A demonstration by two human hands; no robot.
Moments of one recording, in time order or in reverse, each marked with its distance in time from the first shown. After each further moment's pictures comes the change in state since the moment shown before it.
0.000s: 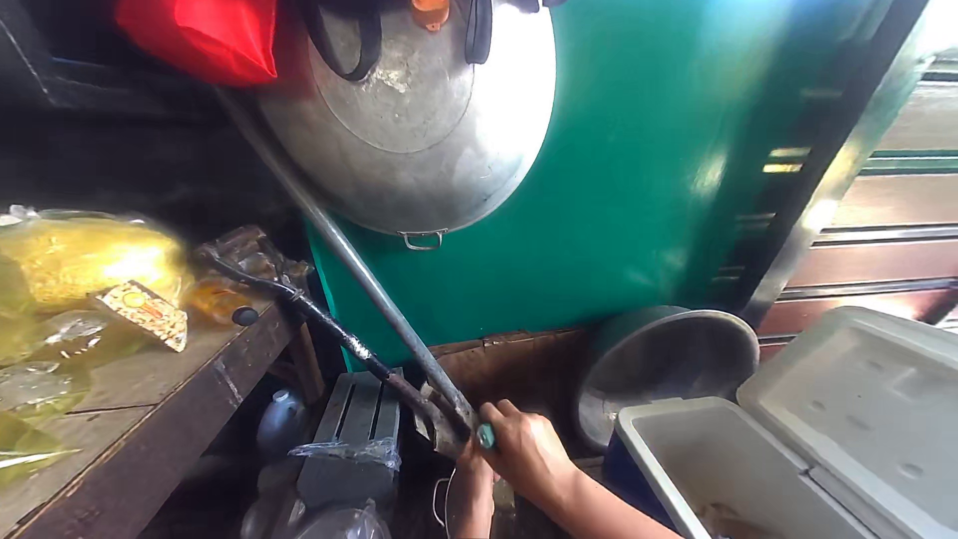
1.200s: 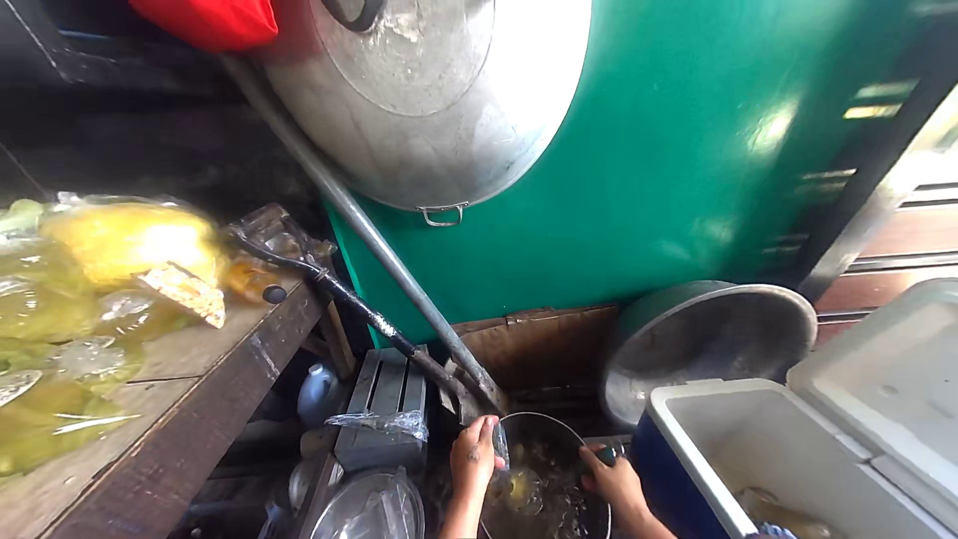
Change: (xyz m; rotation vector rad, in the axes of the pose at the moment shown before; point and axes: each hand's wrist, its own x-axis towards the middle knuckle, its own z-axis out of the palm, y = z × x) left_hand -0.018 0.054 -0.065 0.680 -0.161 0.112; right_hand -0.092 0.147 0.154 0.848 0.115 1.072
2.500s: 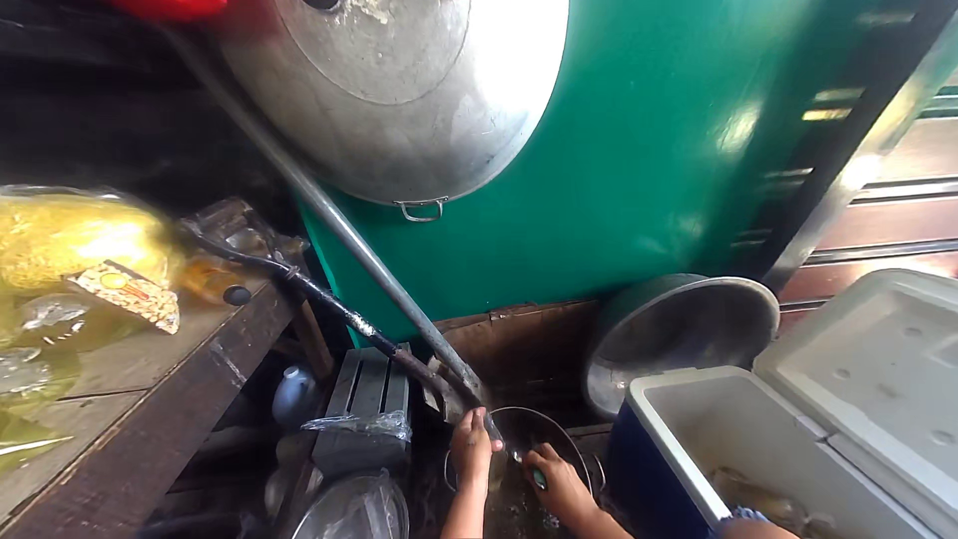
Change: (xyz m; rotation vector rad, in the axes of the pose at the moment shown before) left_hand 0.020 0.001 0.042 -0.303 0.114 -0.146; right_hand -0.009 0.004 0.036 -0.727 -0.416 -0.579
